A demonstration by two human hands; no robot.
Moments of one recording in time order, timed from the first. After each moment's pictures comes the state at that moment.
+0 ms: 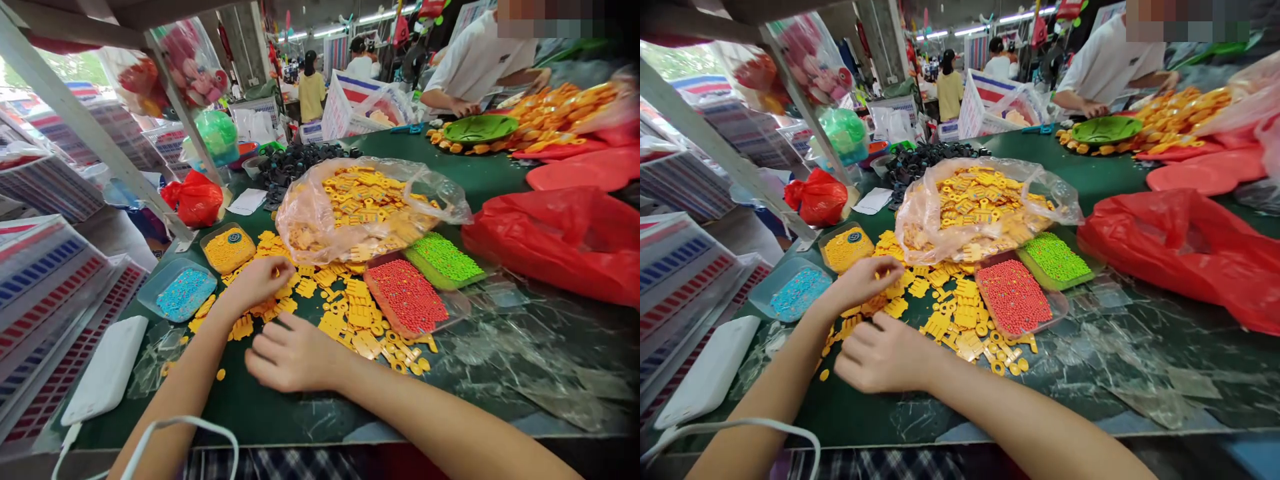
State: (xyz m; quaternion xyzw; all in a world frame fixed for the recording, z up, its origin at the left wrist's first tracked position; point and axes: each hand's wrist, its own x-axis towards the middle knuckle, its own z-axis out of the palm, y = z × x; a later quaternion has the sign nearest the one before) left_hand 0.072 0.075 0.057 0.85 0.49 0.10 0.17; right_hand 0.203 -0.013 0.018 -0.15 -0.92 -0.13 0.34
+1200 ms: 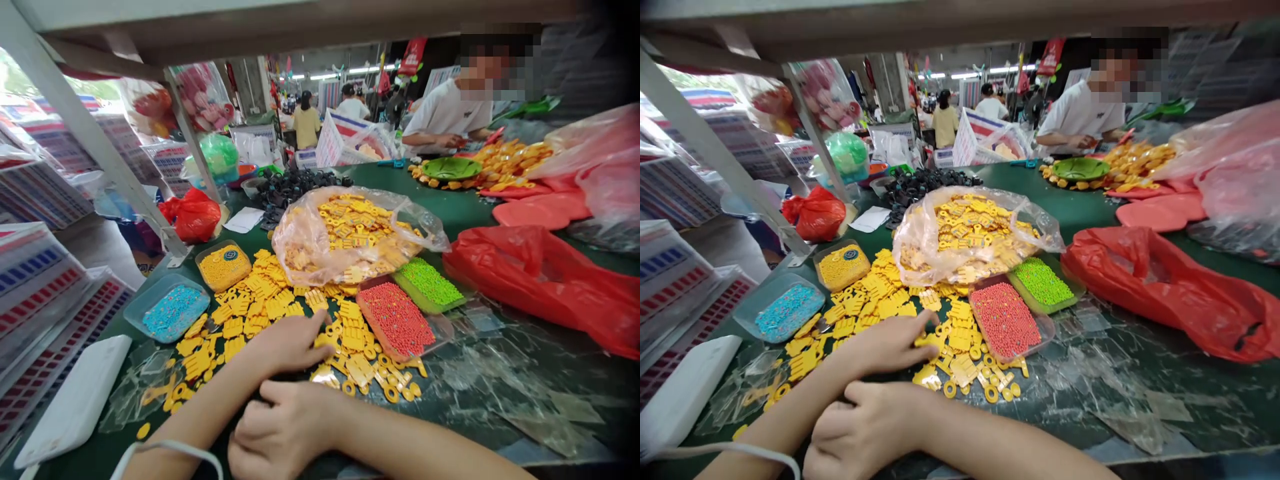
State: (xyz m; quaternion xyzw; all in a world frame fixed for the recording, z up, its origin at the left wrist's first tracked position) left_hand 0.122 0.020 0.060 0.89 0.40 -0.08 0.18; right_hand 0.196 -0.031 0.012 0.02 -0.92 -0.19 0.34
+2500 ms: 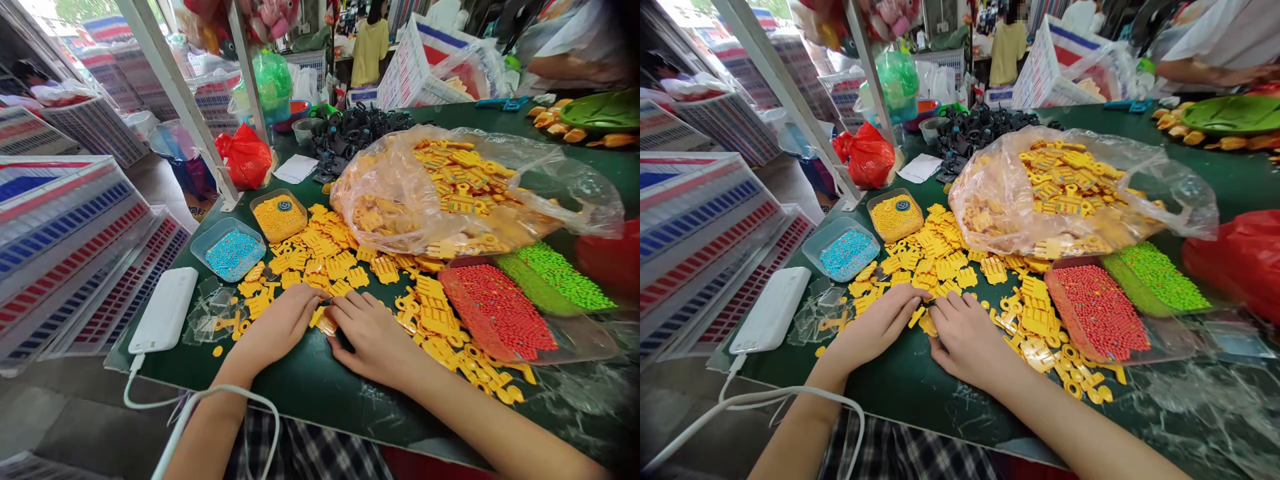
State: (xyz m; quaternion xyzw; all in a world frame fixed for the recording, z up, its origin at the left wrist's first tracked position) left_hand 0.012 -0.019 0.023 0.79 0.50 0.17 0.30; right_hand 0.201 -0.016 -0.003 -0.34 -0.92 0.01 0.18
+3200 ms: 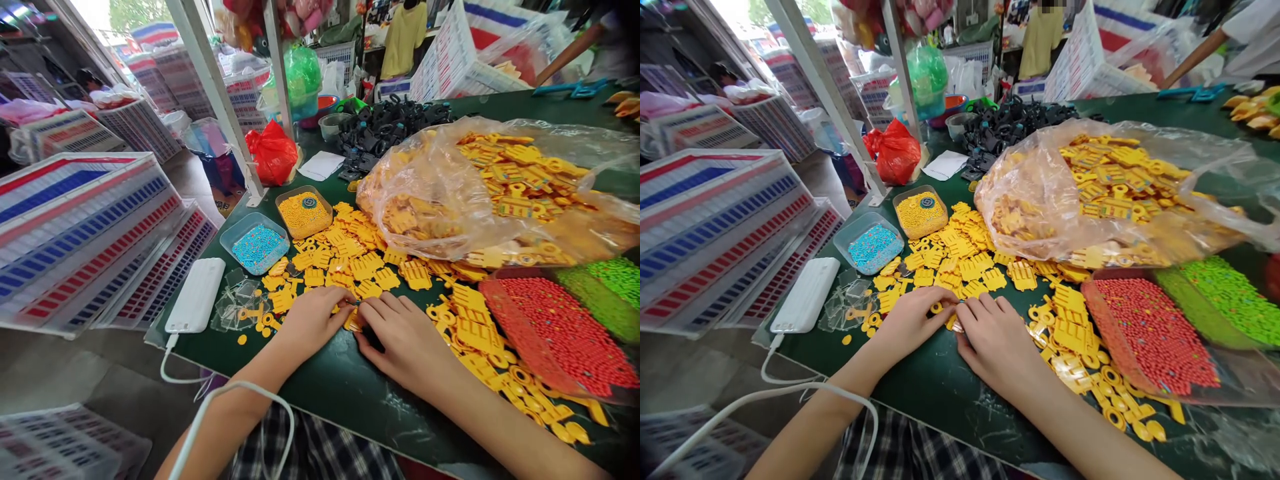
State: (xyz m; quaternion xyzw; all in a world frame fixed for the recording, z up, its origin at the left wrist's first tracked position) left_hand 0.024 -0.015 0.008 0.77 0.57 0.16 0.25; right_hand 0.202 -0.014 -0.003 -0.35 -0.91 -0.03 0.21
